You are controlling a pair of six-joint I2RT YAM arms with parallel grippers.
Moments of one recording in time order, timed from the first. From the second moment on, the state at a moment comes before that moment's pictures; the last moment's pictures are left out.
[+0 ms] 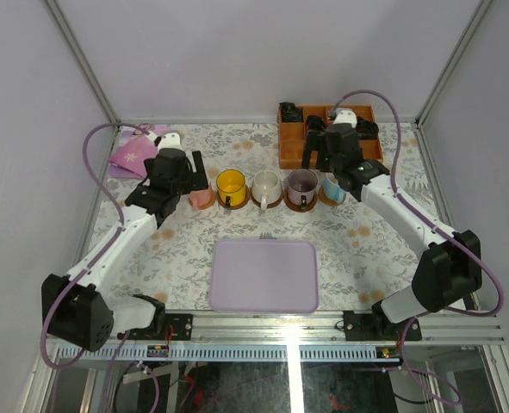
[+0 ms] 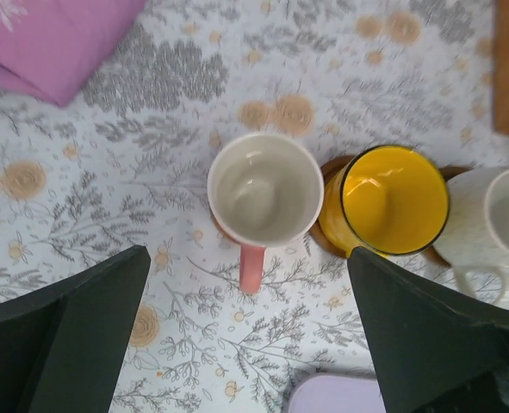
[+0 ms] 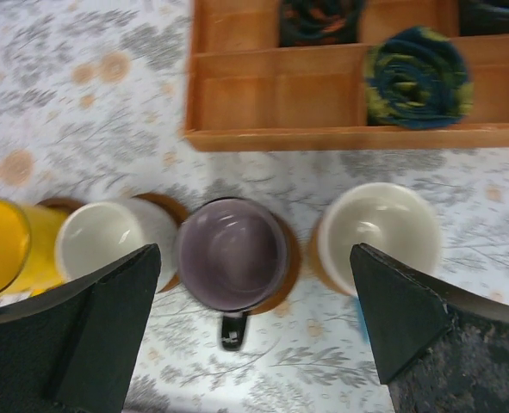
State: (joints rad) left arm -0.33 1.26 1.00 -0.37 -0.32 -0.34; right arm 0.47 1.51 1.27 -0.31 0.27 0.33
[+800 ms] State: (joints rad) left arm 0.11 1.21 1.05 -0.43 -0.30 -0.29; right arm -0.05 1.10 0.96 -0.33 0.41 0.49
